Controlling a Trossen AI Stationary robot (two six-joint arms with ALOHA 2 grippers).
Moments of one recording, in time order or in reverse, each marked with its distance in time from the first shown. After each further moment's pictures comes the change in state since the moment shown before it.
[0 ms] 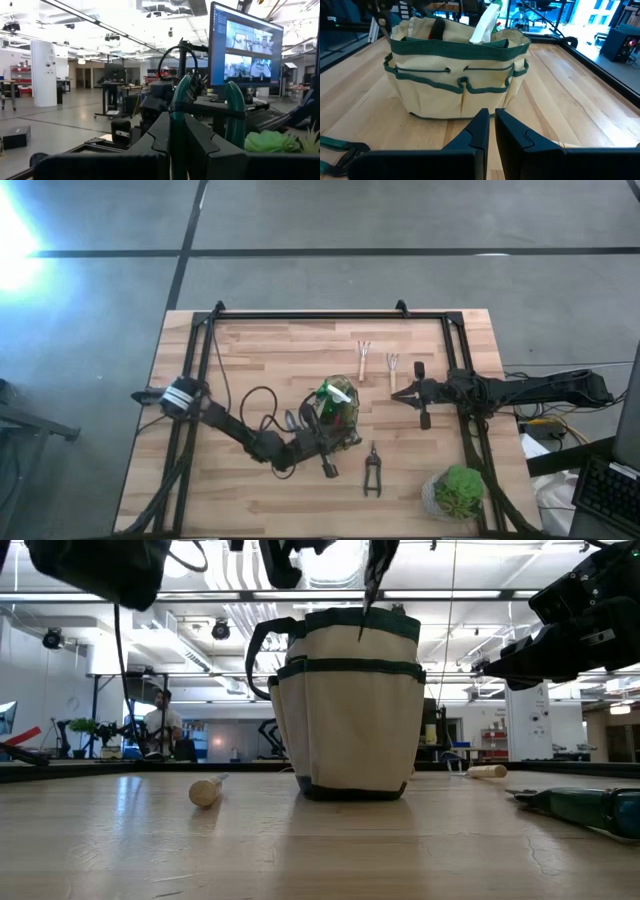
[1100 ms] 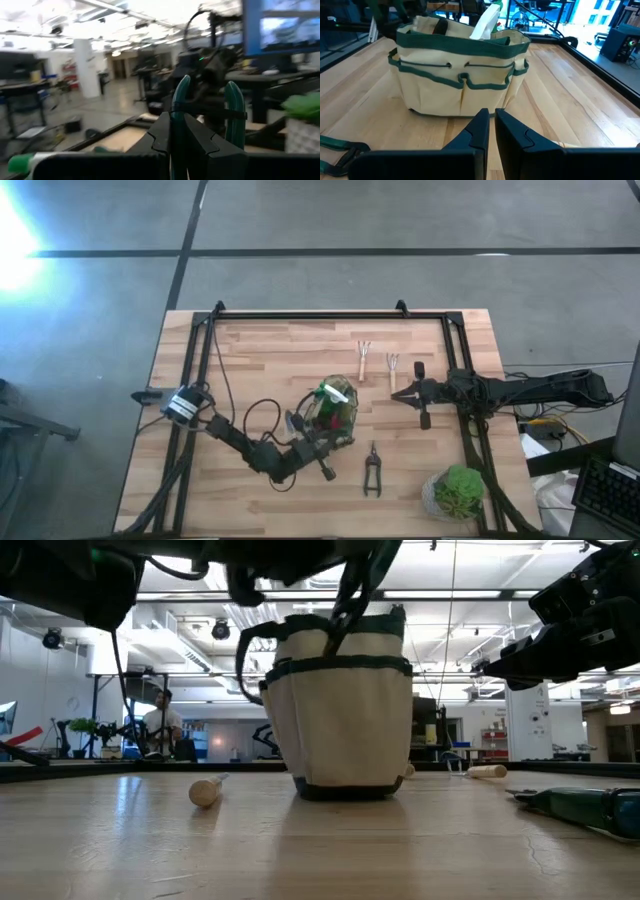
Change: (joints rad) left arm -0.063 0.071 -0.008 0.054 -0.264 0.152; right arm 0.000 0.000 0.000 0.000 0.000 0.000
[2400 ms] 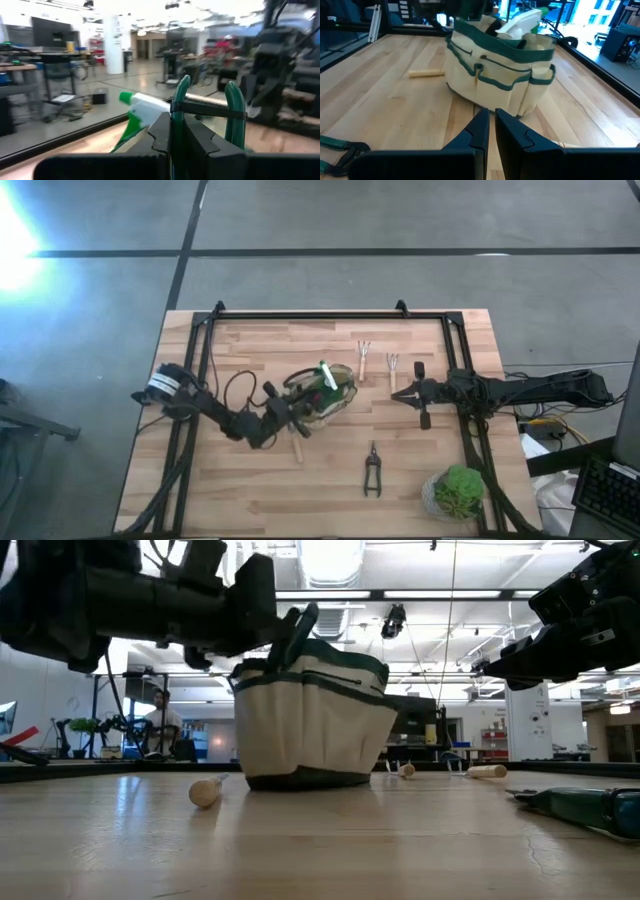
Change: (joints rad) left arm 0.164 -0.230 -0.458 0.060 0.017 -0.264; right arm 0.000 0.000 0.000 0.000 0.000 0.000
